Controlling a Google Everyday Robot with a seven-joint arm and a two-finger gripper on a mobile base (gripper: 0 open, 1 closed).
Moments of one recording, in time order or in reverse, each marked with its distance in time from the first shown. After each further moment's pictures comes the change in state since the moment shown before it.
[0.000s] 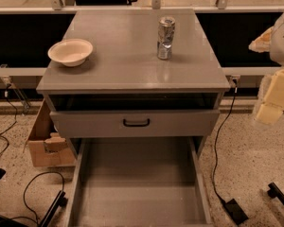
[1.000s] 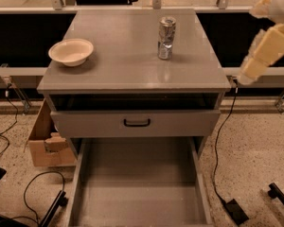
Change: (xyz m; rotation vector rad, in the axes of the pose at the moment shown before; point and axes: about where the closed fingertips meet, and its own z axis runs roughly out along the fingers) arm -0.021 -0.075 -0.015 0.094 -0.147 0.074
